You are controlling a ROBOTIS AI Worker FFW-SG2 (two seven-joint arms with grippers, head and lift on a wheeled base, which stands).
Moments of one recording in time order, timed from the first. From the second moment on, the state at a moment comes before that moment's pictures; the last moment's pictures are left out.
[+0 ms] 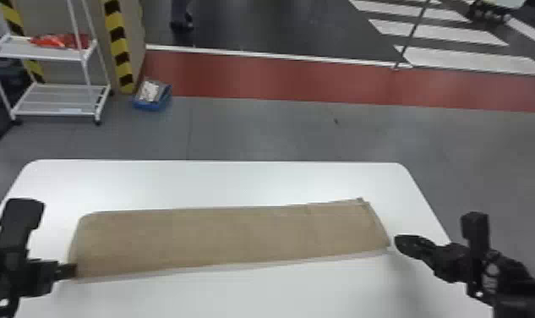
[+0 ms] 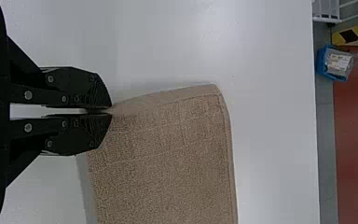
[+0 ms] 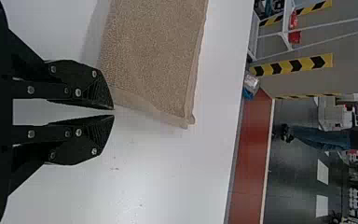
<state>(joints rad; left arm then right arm) -0.03 0.25 0.04 -1.61 0.03 1.11 -0.28 -0.19 -0.42 -0.42 -0.76 0.17 -0.03 0.89</state>
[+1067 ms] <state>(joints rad) -0.01 0.25 0.05 -1.66 0.01 1.12 -0.28 -0.09 -0.36 -0.47 -0.88 0.12 -0.05 0.82</state>
